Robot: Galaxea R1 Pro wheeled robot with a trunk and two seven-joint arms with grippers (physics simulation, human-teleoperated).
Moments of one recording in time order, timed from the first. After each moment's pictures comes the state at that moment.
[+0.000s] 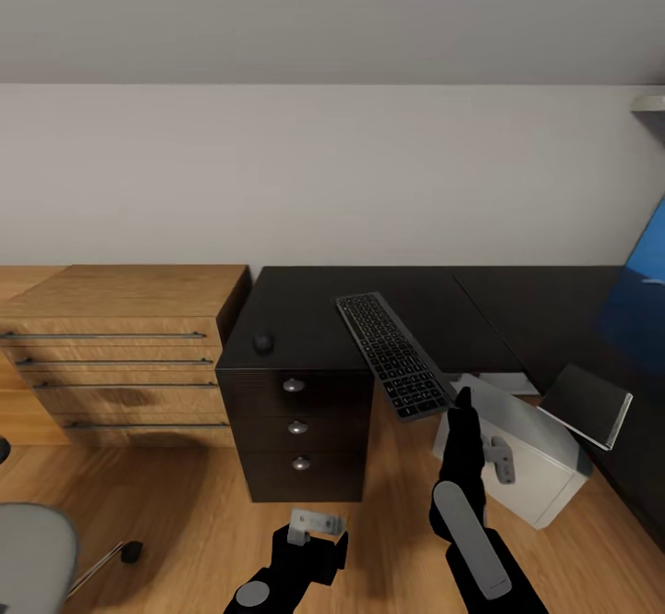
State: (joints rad) left arm -0.07 -0.10 -0.50 -1.35 0.25 0.44 0.23; right arm -0.31 0.09 0.17 -1.29 -1.16 -0.66 -0.31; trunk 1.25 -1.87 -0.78
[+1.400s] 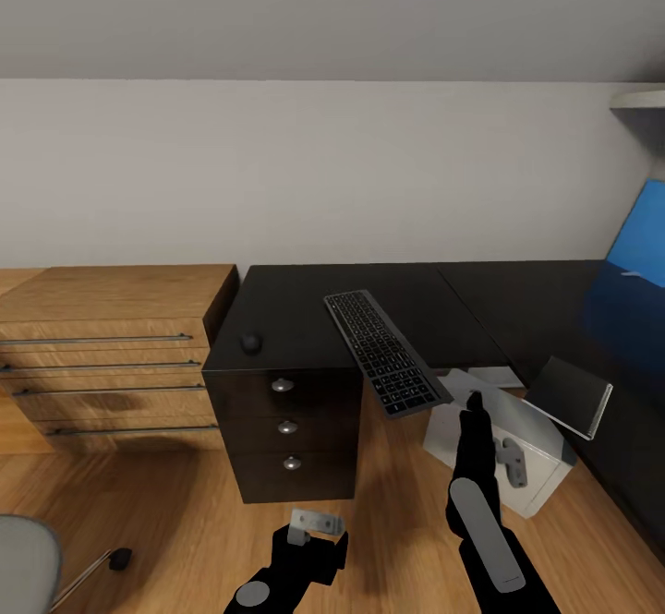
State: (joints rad) left arm -0.07 -0.10 -0.50 -1.35 0.25 0.44 0.23; right arm -0.31 0.09 0.06 -1.29 -1.16 -0.56 -0.32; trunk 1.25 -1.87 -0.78
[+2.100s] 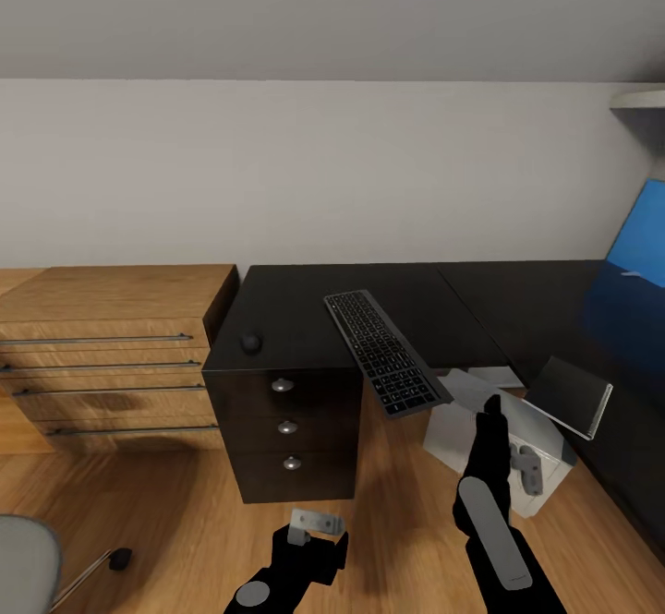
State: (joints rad) left arm -0.07 -0.10 -0.50 -1.35 0.25 0.44 0.23; right arm -0.31 0.09 0.01 -1.29 -1.17 -0.61 -0.31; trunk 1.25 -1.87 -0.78
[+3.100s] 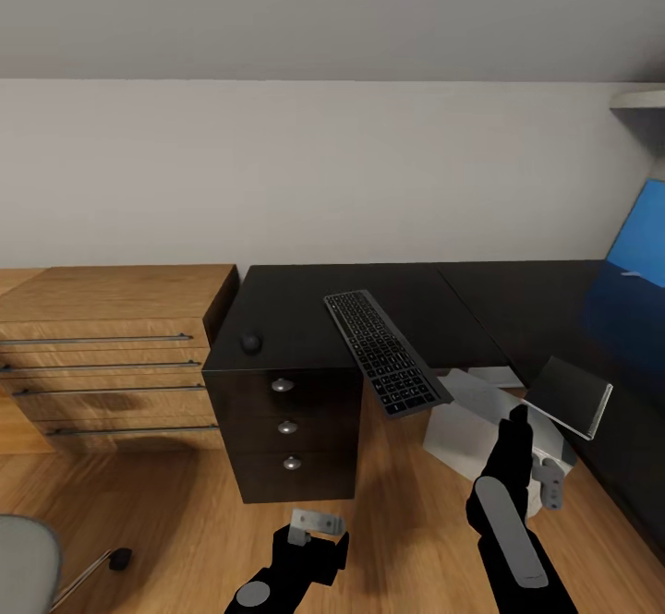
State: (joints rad) left arm -0.07 -0.10 -0.50 -1.35 0.25 0.44 0.23; right arm -0.31 0.09 -0.07 -1.30 -1.23 -0.67 -0.31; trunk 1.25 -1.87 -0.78
